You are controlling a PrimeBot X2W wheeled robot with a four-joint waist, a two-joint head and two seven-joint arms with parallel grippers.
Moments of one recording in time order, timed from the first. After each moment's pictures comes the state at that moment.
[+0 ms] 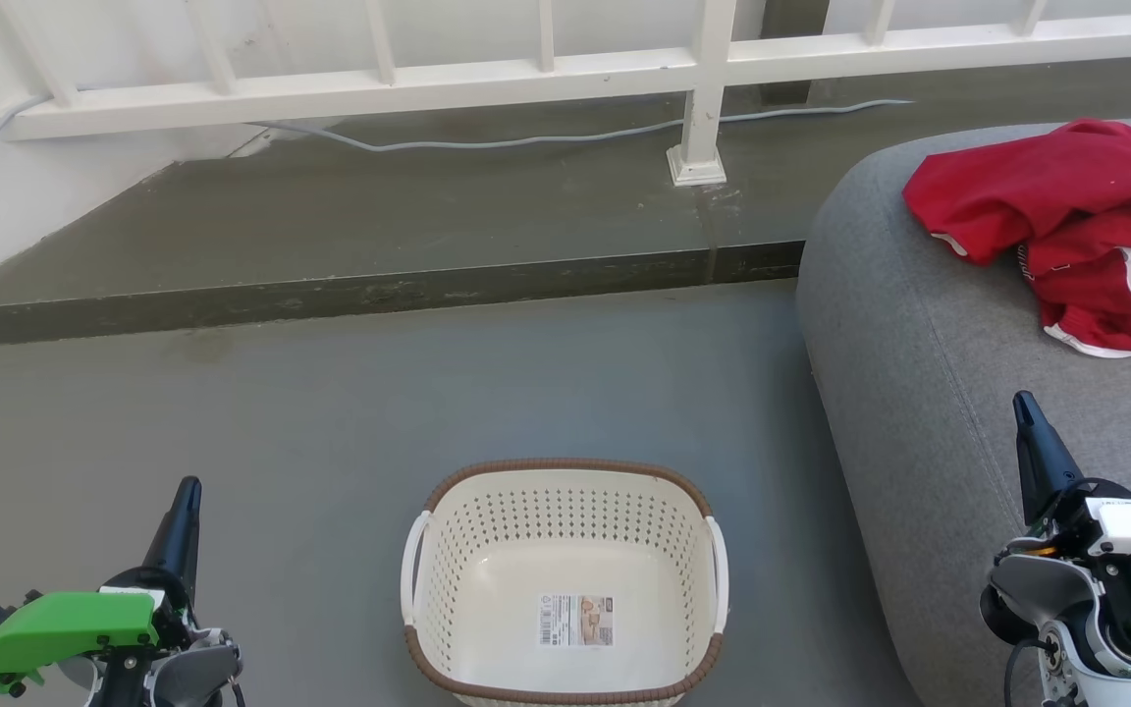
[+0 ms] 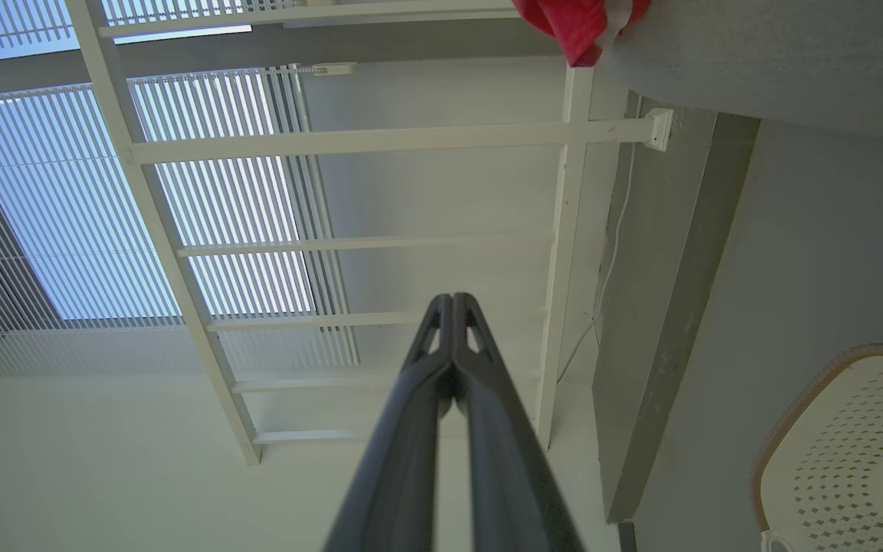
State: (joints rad) left arm -0.06 0.07 0.03 0.28 -1.65 -0.12 0.07; right arm -0.06 -0.05 -0.12 0.28 1.61 0.12 0.09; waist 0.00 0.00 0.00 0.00
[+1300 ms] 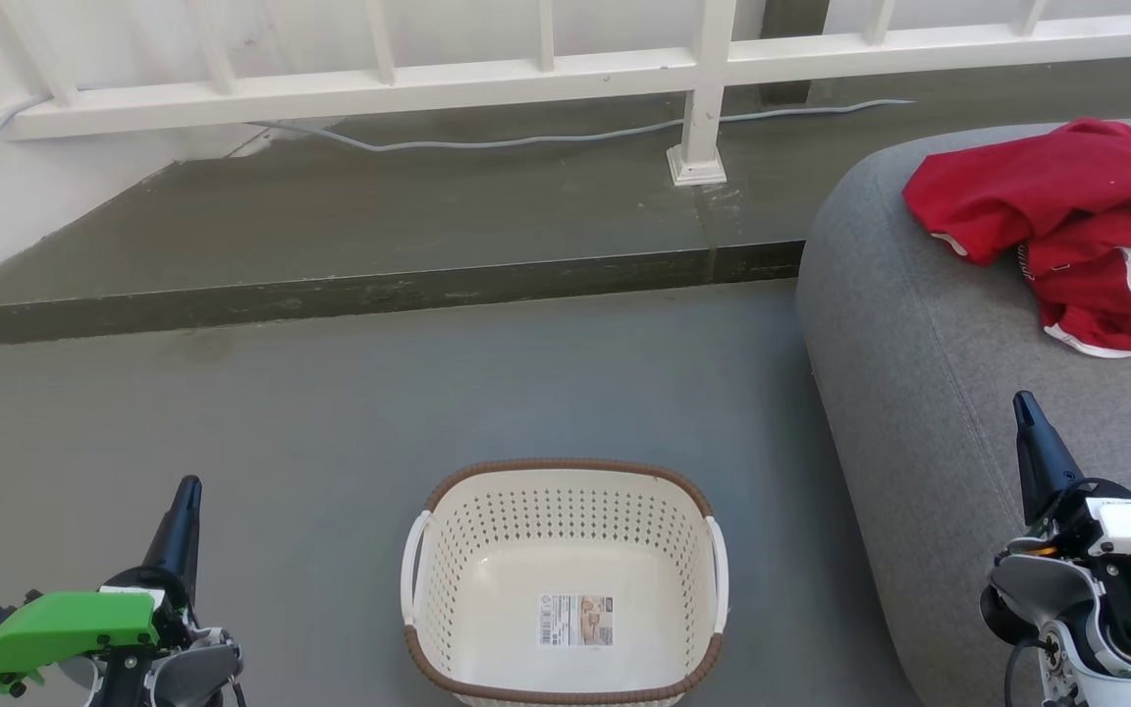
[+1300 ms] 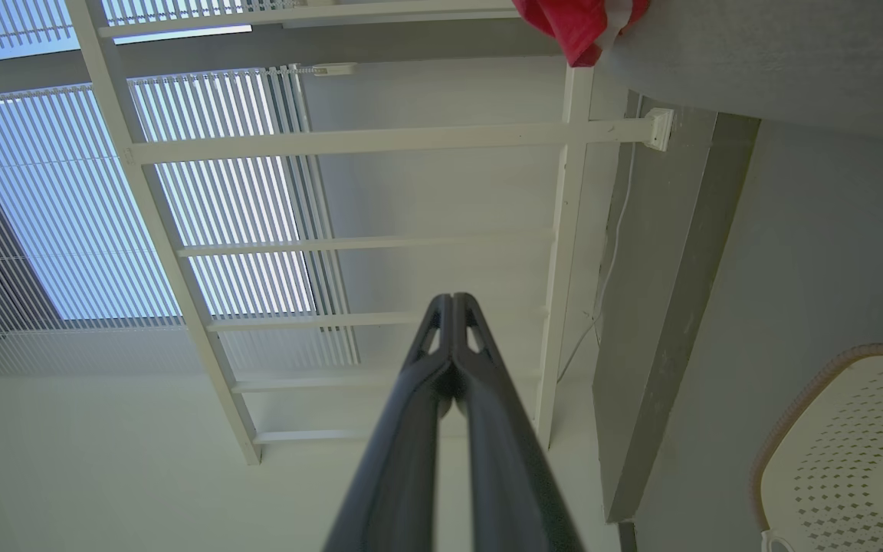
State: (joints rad) left arm -0.06 0.07 0.03 0.28 -1.65 -0.12 0.07; right arm -0.06 -0.05 -0.12 0.28 1.61 0.12 0.10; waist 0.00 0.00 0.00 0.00
